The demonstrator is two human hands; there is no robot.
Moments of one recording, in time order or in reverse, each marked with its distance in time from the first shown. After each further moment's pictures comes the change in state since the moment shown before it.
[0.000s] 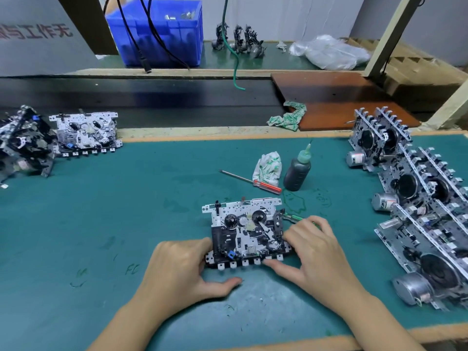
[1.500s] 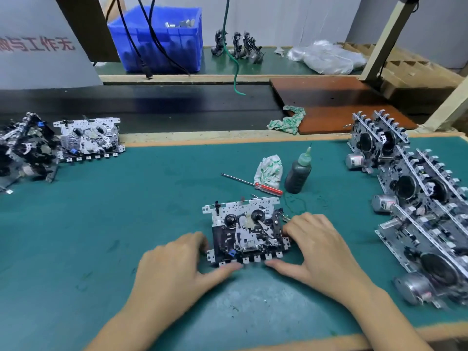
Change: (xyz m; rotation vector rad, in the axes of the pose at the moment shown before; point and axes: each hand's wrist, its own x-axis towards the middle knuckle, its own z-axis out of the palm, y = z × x) left_hand 0.004 0.009 -0.023 0.227 -0.344 -0.431; right_hand 0.010 0.002 -0.008 -0.062 -0.123 -0.011
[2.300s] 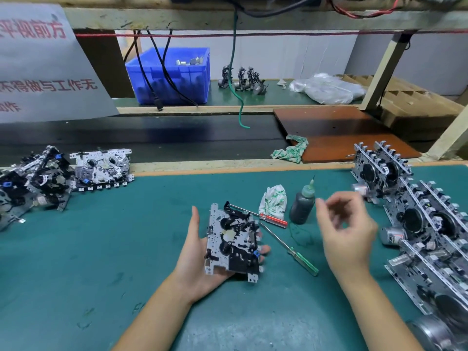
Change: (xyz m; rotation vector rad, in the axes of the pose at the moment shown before) left_hand 0.078 0.012 0.023 -2.182 -0.727 -0.183; right_hand 0.053 0.024 -0.007 0.629 0.759 0.453
